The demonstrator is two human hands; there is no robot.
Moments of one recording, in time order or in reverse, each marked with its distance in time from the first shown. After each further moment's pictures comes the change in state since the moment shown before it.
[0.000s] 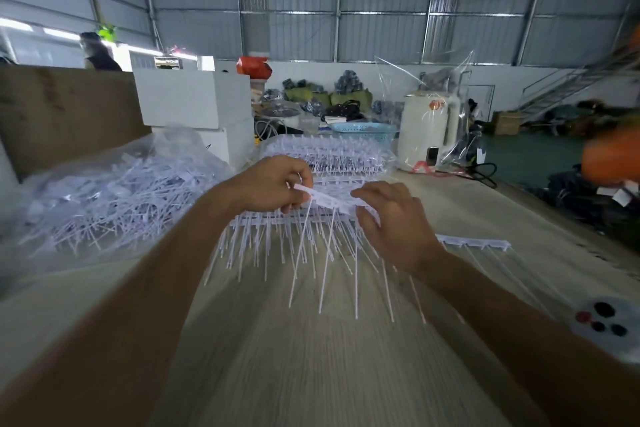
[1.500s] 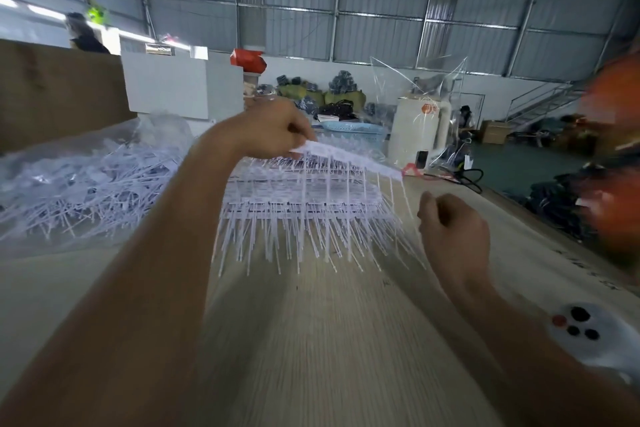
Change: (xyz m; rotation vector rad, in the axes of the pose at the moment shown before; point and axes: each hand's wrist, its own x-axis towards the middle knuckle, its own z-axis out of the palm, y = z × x) left_hand 0.018 0.054 -0.034 0.229 0.133 0.040; right_hand -0.041 0.027 -0.033 0.318 0.450 0.439
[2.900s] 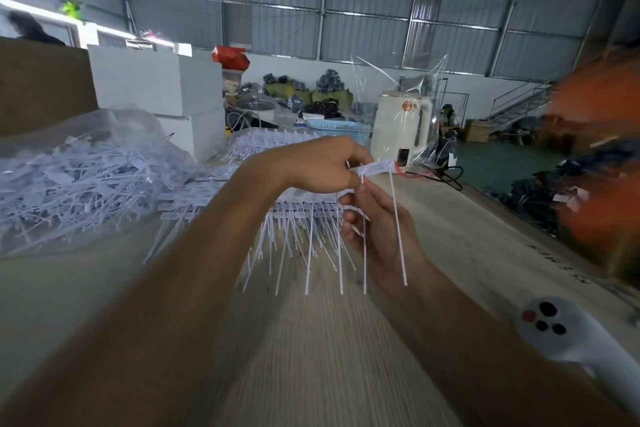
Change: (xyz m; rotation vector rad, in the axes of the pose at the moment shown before) left_hand 0.019 0.071 0.066 -0.026 -0.276 0.243; right_hand -0.006 -0.027 0.032 1.099 -0.400 0.503
